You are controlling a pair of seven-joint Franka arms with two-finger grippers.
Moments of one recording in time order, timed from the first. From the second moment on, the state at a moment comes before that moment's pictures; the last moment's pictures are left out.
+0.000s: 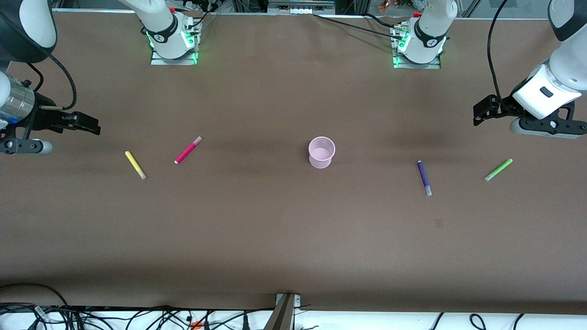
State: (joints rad) left arm 0.27 -0.03 -0.33 -1.76 0.00 1.70 0.04; right arm 0.30 0.16 -0.31 -1.58 0.03 1.59 0.08
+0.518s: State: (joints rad) left arm 0.27 -0.03 -0.33 -1.76 0.00 1.70 0.04; right arm 0.40 0.31 -0.29 -1.60 0.08 1.63 0.65
